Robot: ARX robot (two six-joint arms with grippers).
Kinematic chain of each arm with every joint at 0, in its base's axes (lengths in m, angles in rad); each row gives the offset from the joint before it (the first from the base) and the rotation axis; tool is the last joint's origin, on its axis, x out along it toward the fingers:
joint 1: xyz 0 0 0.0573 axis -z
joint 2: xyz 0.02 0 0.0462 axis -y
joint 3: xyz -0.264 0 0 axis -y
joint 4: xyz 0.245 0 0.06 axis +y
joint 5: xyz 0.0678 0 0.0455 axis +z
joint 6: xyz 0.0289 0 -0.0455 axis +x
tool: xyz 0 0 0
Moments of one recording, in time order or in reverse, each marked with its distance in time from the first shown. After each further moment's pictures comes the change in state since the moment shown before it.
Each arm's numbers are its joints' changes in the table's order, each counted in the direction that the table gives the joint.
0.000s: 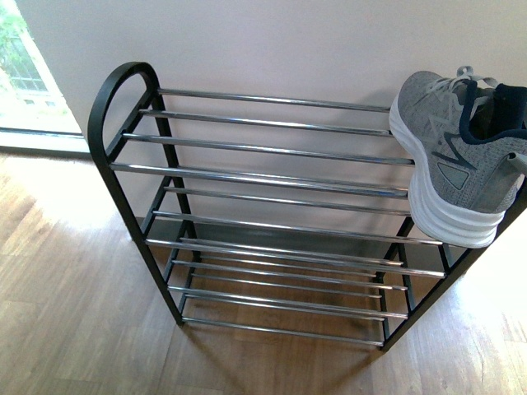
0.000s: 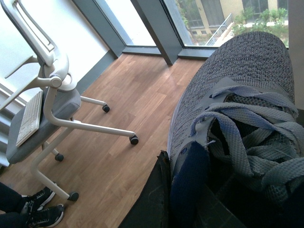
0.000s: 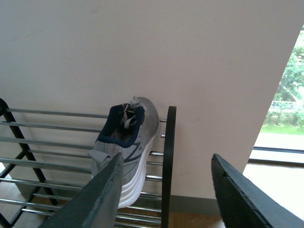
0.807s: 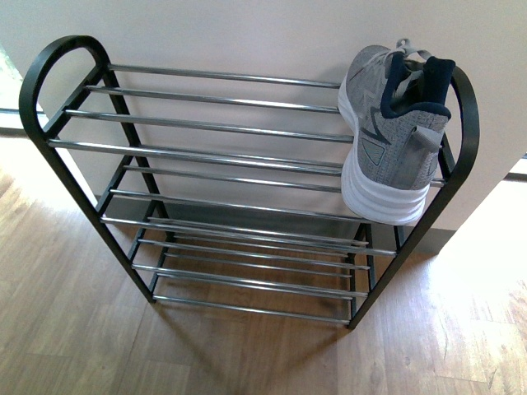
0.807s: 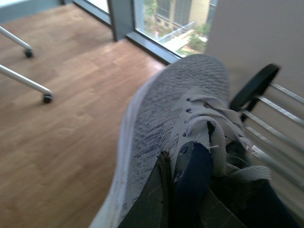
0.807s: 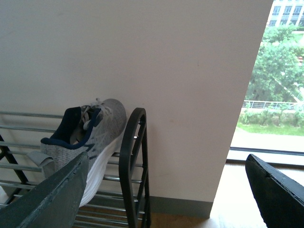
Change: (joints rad) left arm -0.169 -0.159 0.167 -0.521 -0.308 0.011; right arm -0.001 0.002 0.000 0.002 0.000 0.000
